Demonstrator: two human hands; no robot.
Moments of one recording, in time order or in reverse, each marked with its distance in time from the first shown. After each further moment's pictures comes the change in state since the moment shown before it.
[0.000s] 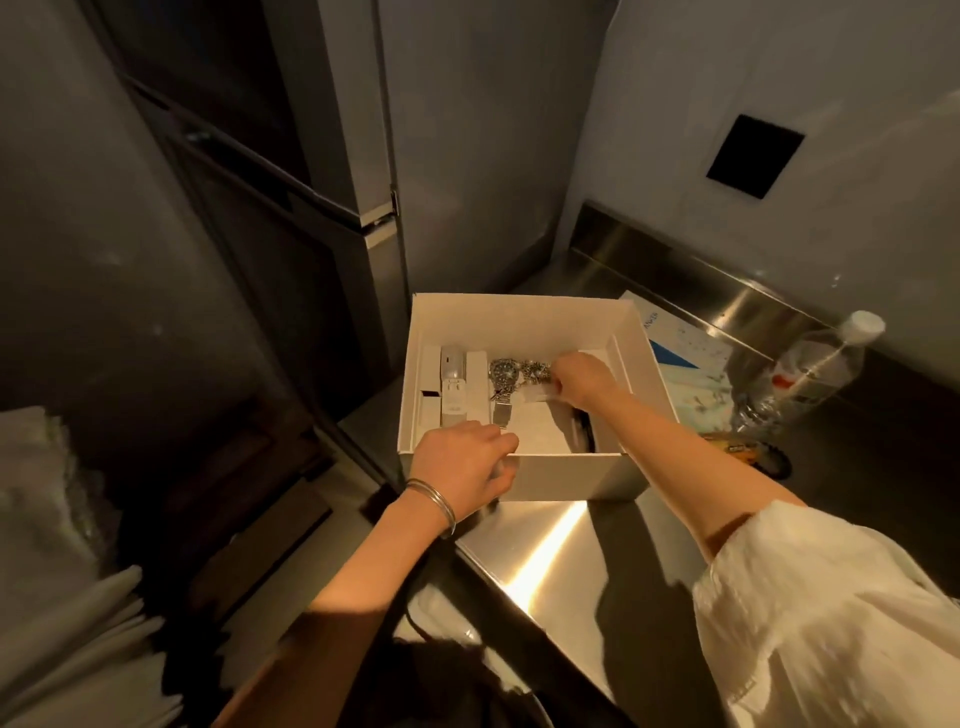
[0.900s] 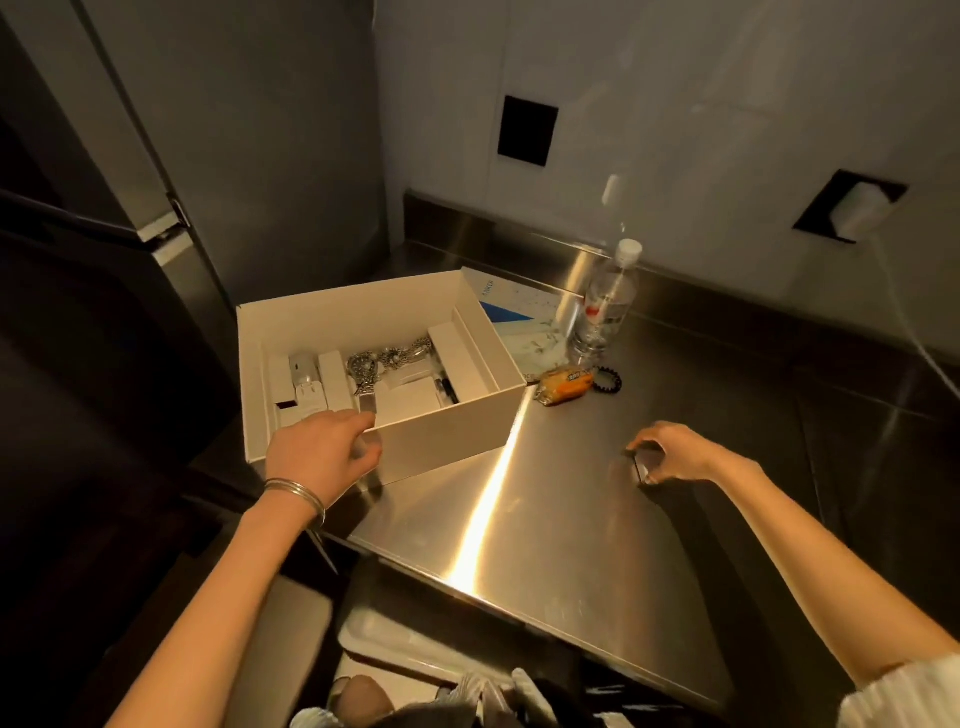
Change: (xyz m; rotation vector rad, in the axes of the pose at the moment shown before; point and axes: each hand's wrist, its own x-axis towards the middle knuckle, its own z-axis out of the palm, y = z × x) left_hand 0.000 -0.001 0.003 -0.067 -0.105 -0.030; right_hand -0.272 0.184 0.041 0.242 -0.278 0.390
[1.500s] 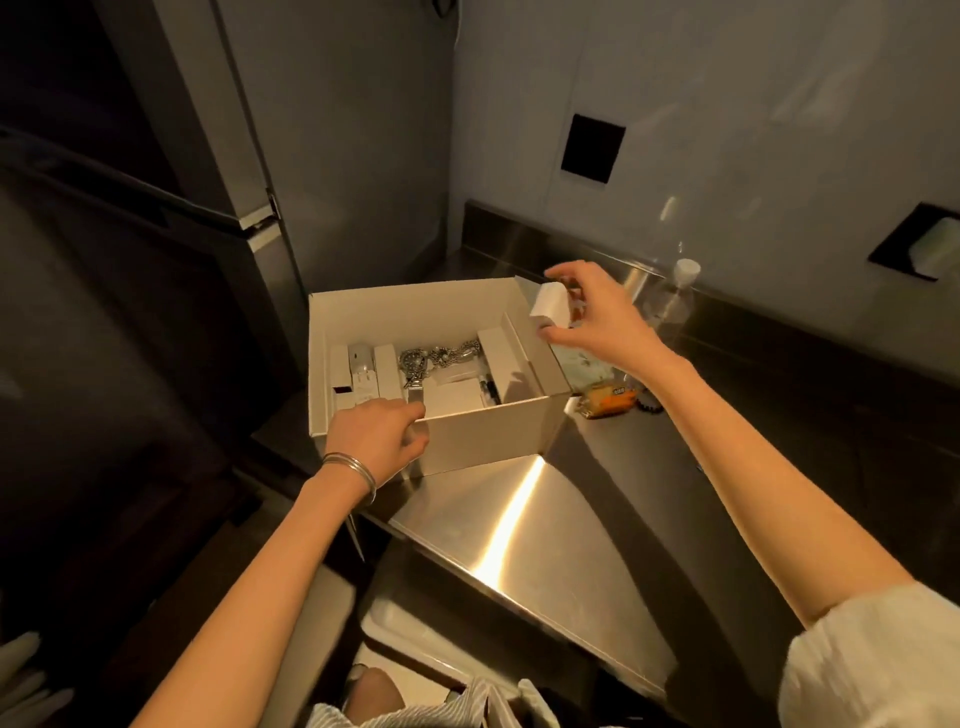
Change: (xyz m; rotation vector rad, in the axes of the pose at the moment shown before) left_hand -0.002 0.005 -0.005 0.034 -0.069 -0.019; right_hand -0.017 -0.198 -0.121 0.383 0.628 -0.473
